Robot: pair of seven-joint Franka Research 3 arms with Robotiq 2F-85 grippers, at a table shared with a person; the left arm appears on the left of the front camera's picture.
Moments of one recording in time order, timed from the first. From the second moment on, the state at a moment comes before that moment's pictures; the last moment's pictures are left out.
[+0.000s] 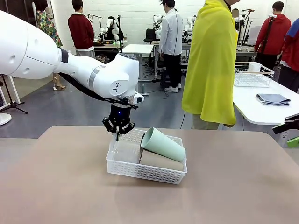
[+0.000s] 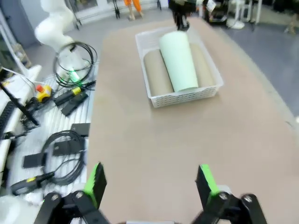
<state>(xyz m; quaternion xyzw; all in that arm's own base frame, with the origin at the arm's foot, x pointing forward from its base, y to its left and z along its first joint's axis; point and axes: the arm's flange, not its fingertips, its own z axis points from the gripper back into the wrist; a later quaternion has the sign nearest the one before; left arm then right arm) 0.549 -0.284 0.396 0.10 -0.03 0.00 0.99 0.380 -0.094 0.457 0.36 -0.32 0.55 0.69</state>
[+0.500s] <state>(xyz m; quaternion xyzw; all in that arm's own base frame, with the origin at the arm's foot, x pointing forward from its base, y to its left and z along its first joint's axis) 0.549 -0.284 0.396 0.10 -0.03 0.00 0.99 0.381 -0.085 0.459 0.37 -0.32 0.56 0.68</state>
